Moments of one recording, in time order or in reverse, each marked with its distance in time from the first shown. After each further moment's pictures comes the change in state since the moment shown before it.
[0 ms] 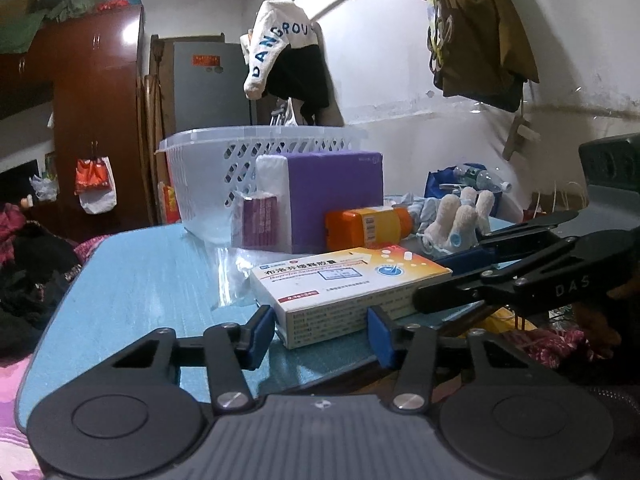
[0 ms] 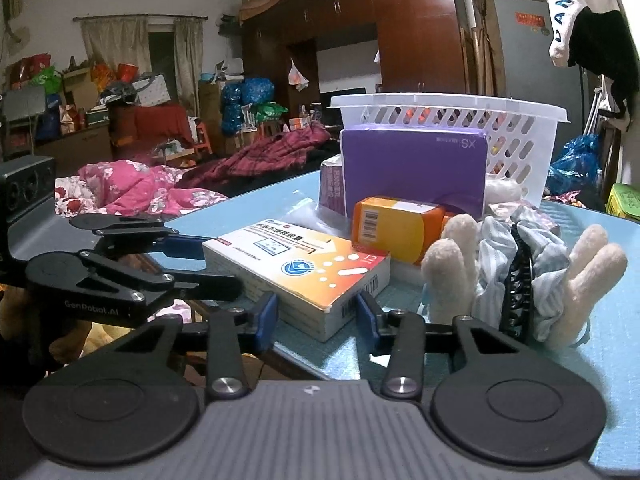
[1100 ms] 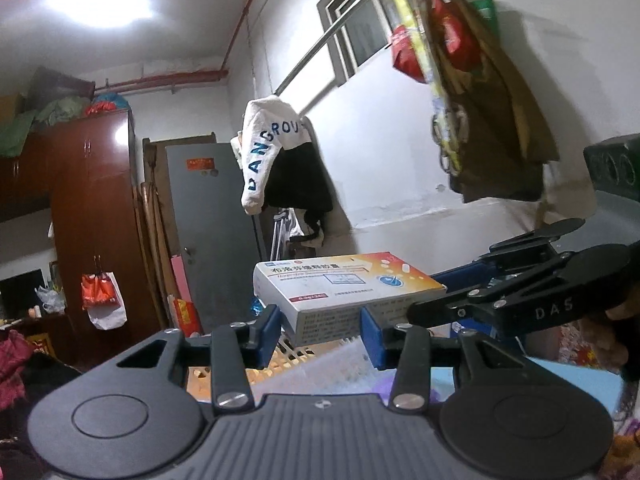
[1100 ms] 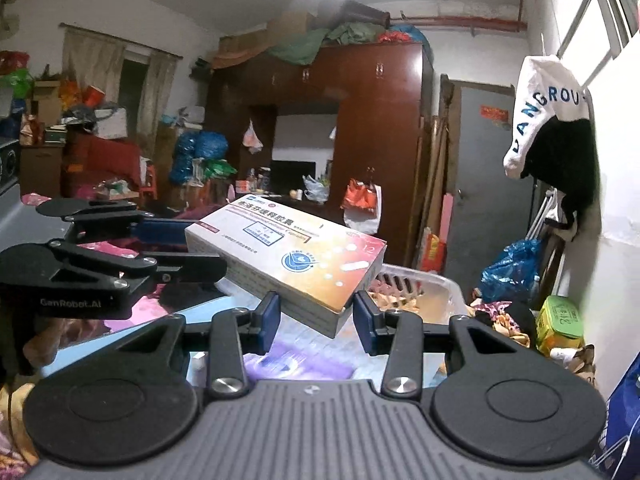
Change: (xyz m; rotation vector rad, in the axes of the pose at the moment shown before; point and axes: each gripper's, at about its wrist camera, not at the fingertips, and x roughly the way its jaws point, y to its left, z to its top) left arm 0.063 0.011 0.168 0.133 -0.258 0.042; right arm 0.012 -0.052 0.140 -0.132 -0.171 -0.206
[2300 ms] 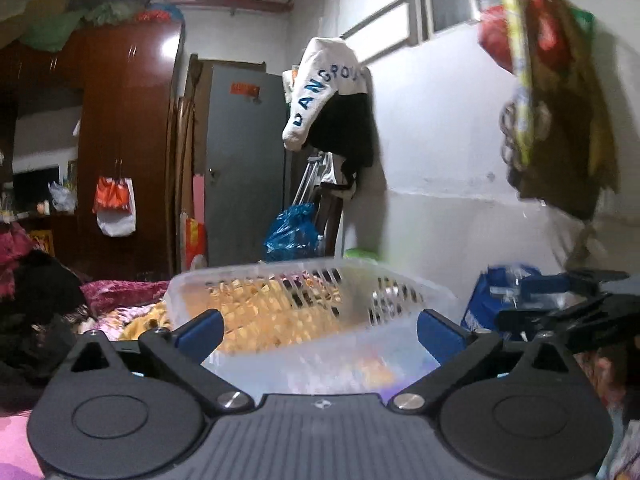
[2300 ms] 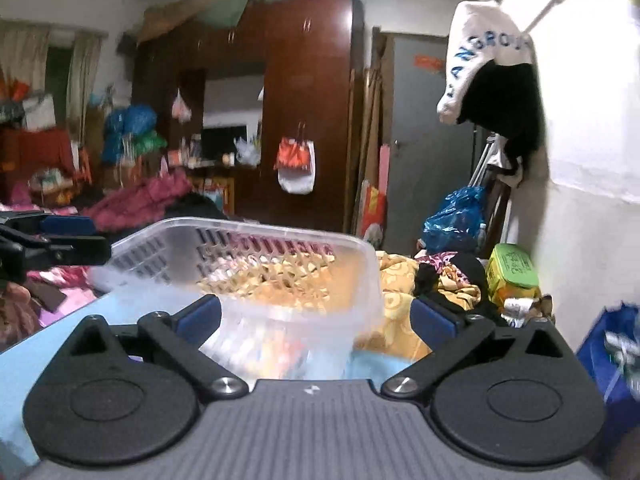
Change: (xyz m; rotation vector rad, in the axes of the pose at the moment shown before) left arm 0.016 0.039 -0.023 -0.224 0.169 0.053; right arm -0.029 -0.050 -0.042 0.131 0.074 -0.155
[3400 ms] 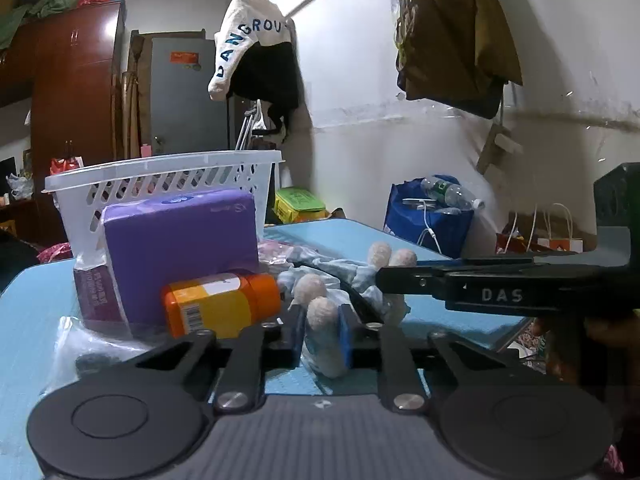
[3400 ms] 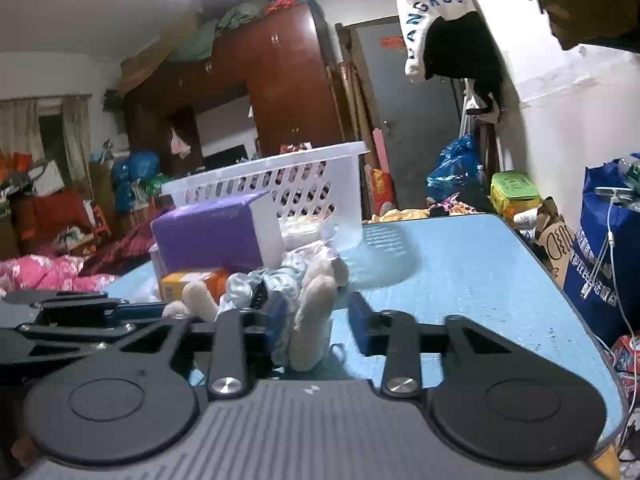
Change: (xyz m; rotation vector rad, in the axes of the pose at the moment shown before) left arm -0.040 -0.139 -0.118 0.077 0.106 -0.125; right arm -0.073 0.008 -0.119 0.205 0.001 0.048
